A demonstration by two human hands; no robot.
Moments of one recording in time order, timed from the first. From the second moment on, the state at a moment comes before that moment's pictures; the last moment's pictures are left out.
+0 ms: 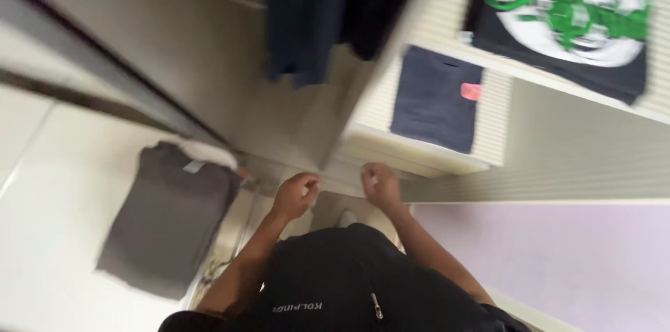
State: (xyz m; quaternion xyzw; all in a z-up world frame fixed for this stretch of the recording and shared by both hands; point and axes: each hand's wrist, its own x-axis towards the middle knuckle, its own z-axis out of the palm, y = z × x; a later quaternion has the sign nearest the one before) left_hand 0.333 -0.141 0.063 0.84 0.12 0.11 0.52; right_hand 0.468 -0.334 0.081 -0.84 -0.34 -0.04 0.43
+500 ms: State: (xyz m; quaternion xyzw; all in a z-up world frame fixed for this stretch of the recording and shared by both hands) left_hand 0.086 0.009 0.026 0.81 0.46 0.28 0.23; right_hand 0.270 -0.113 0.018 -0.65 -0.66 0.29 0.24
